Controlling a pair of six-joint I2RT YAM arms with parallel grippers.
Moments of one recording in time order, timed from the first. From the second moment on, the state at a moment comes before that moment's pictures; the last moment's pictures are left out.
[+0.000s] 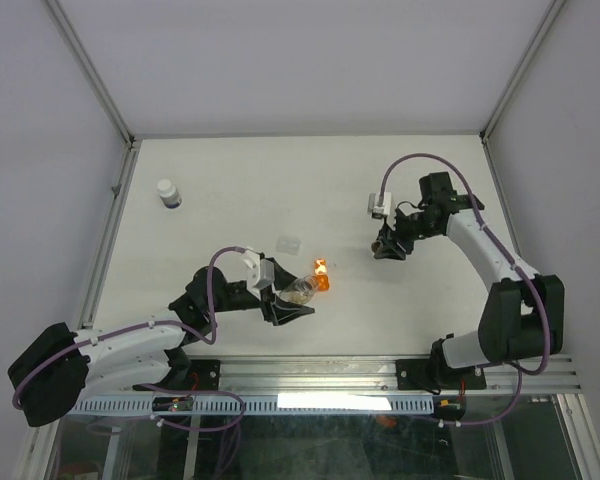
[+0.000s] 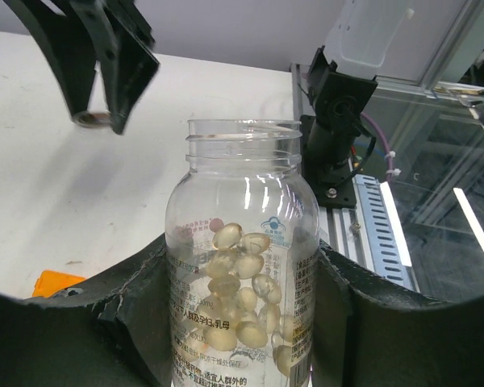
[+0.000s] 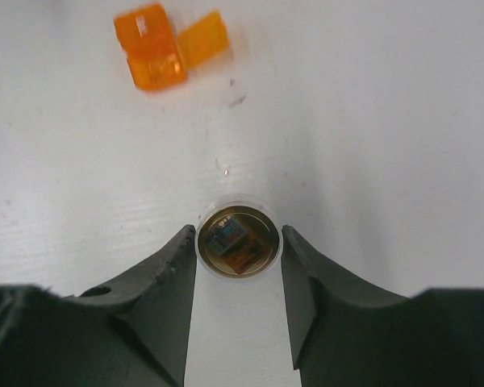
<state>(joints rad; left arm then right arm) -0.89 0.97 0.26 0.79 0.56 -0.14 0.16 1.46 1.01 -0.86 -0.76 -1.17</state>
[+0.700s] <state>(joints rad) -0.92 1.17 0.54 0.77 0.67 -0.17 0.24 1.18 1.28 -1.00 -1.30 -0.78</state>
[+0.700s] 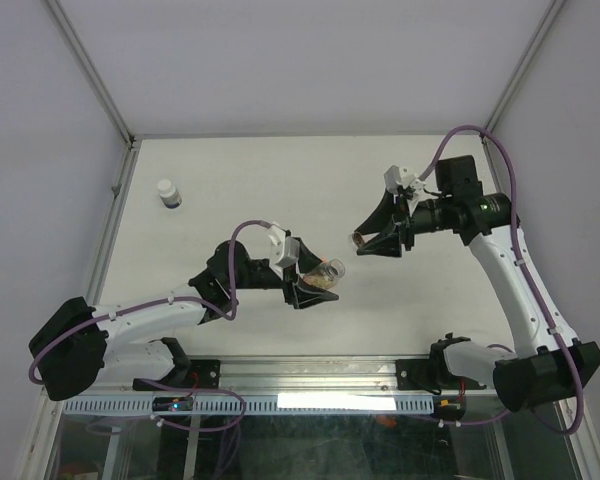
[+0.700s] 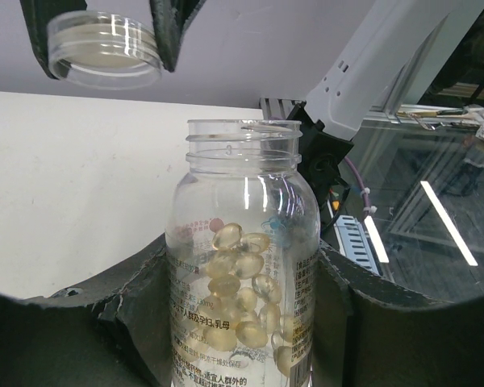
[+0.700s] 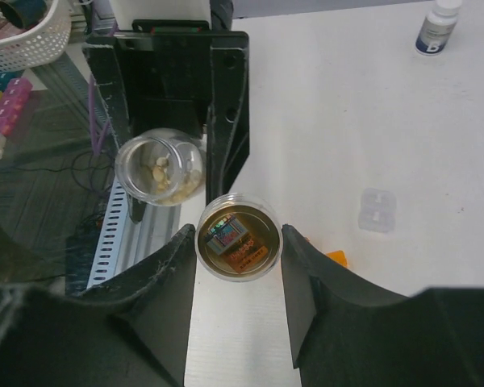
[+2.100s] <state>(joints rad) -0.95 1.26 0.65 0.66 0.62 -0.20 0.38 1.16 1.28 -1.10 -1.26 -0.85</state>
